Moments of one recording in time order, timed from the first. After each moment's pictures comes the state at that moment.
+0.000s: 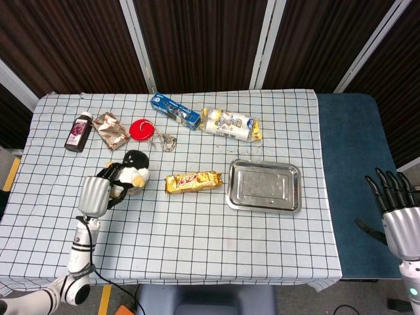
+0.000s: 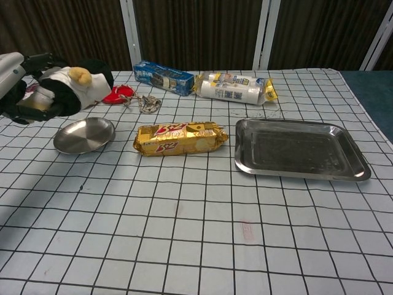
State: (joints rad) left arm -0.52 -1.69 -0.10 -1.15 1.41 1.52 -0.01; right arm 0.11 -1.17 0.08 -1.37 -1.69 1.74 -0.01
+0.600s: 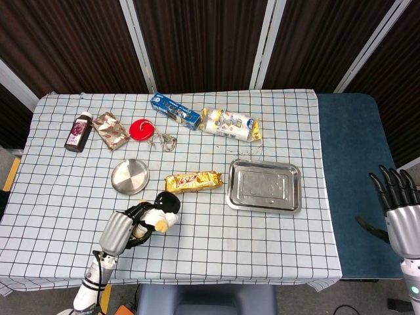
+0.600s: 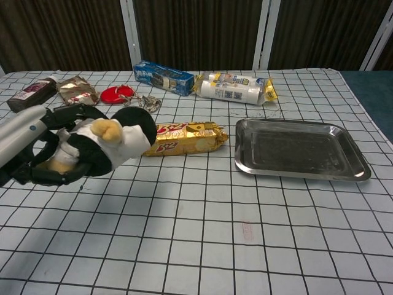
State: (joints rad) left arm -0.40 -1.72 0.05 -1.35 1.62 1.55 -0.03; right arm 0.10 -1.16 0.10 -1.39 -1.67 1.74 0.03
